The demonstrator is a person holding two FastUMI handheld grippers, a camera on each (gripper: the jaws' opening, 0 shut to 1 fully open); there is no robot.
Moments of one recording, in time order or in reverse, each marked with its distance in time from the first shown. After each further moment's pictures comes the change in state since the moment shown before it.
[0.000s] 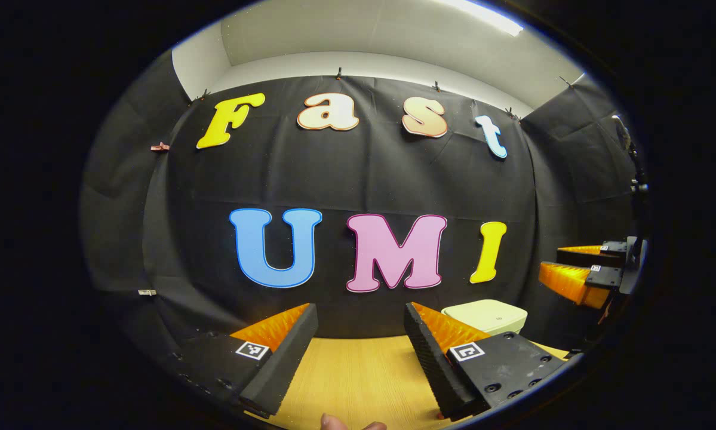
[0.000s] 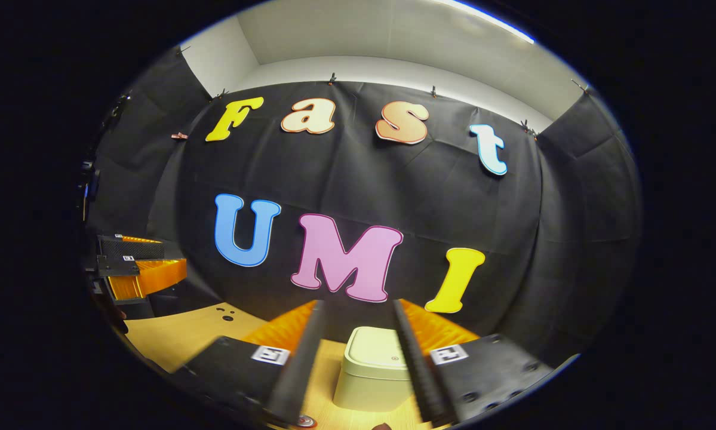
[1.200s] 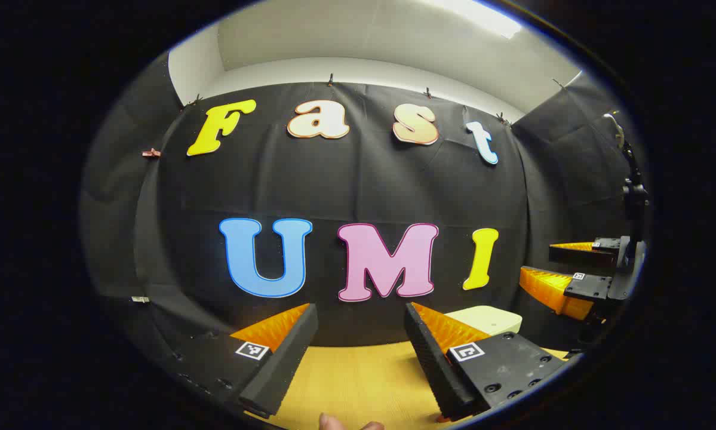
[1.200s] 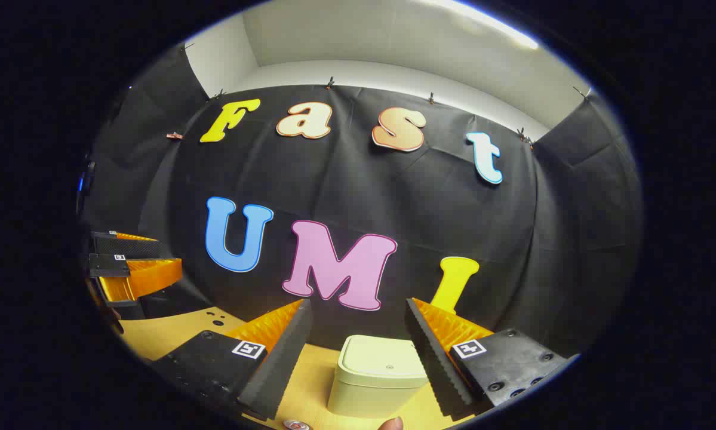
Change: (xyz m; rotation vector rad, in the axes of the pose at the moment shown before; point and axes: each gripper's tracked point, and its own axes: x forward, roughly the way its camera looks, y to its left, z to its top) left arm 0.015 -0.017 0.011 0.024 -0.046 -0.034; right arm 0.005 -0.001 0.014 -0.023 -0.063 -0.038
